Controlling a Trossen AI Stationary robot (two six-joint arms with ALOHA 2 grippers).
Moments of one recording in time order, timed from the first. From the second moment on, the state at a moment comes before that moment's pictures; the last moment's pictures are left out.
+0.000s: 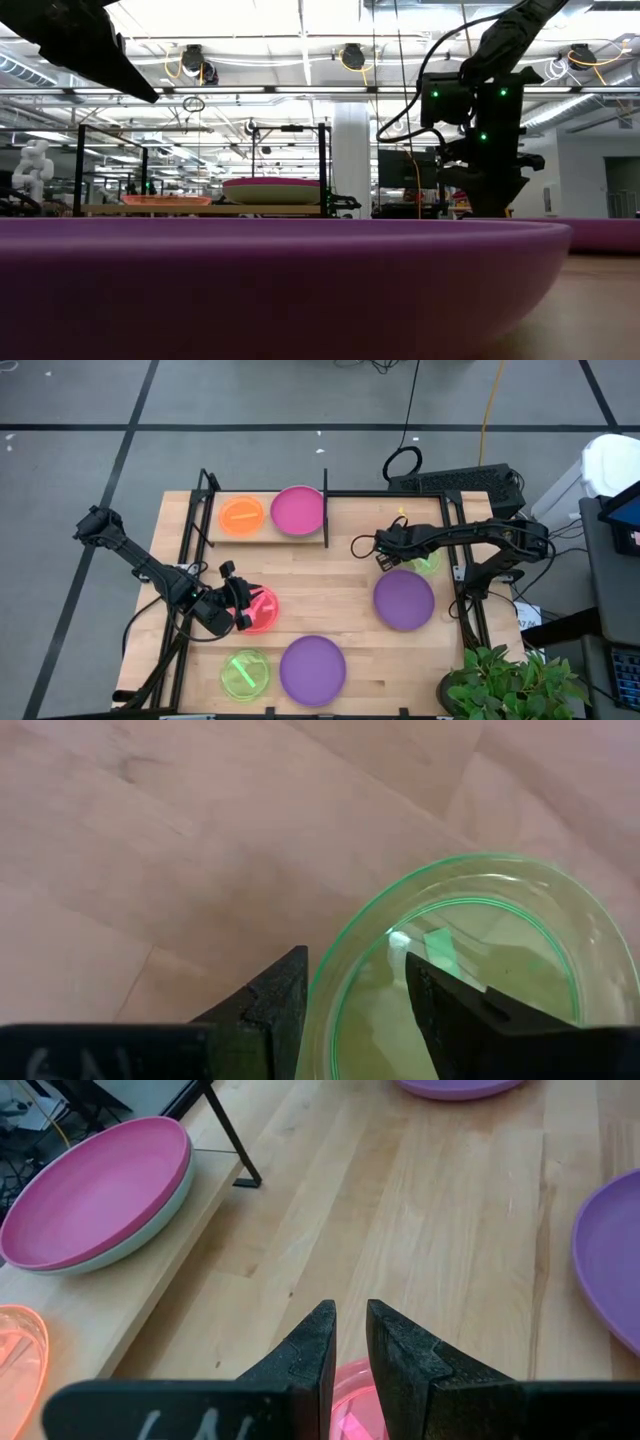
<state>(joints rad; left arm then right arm) -0.60 1.09 0.69 -0.57 -0.79 -0.60 -0.31 1.50 0.74 -0.74 0.36 0.75</state>
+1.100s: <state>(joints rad) -0.62 1.09 0.69 -0.58 -0.79 -0.58 -0.31 1.58 0.74 -0.73 0.34 0.69</state>
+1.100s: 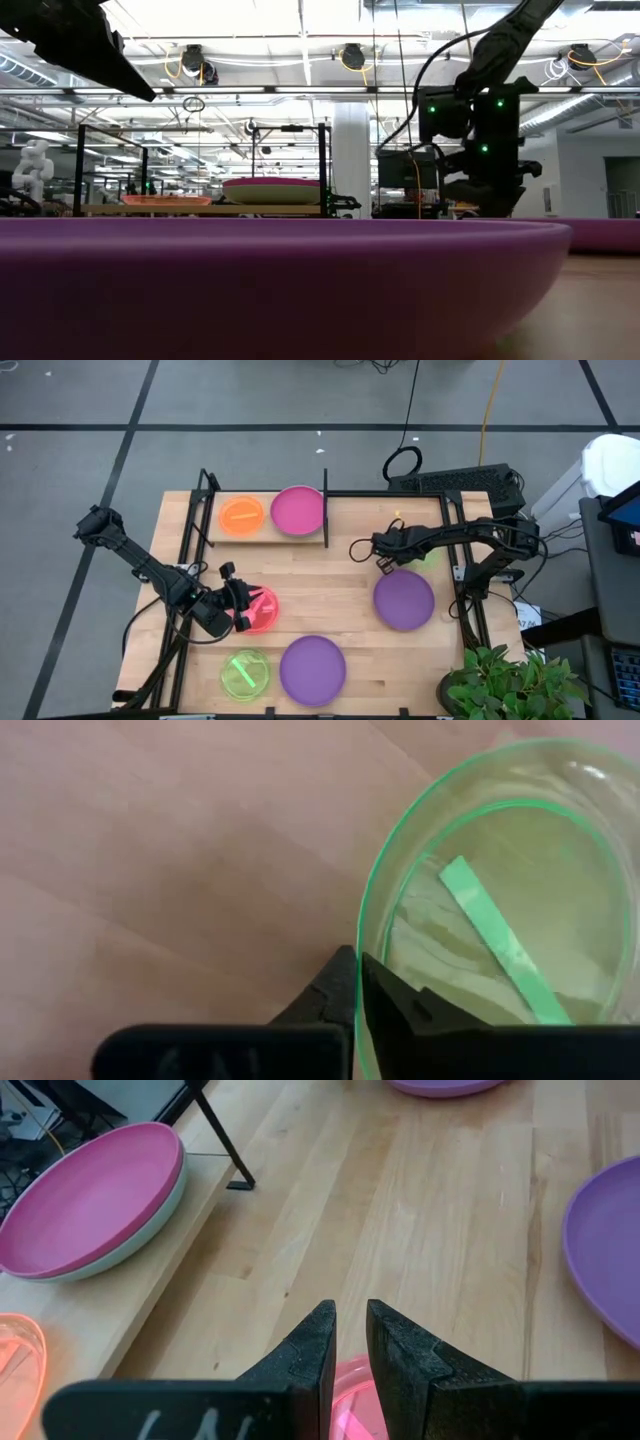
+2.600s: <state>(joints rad) -0.58 1.09 0.64 -0.52 -0.82 -0.59 0.00 1.52 0.92 -0.61 0.39 -0.21</state>
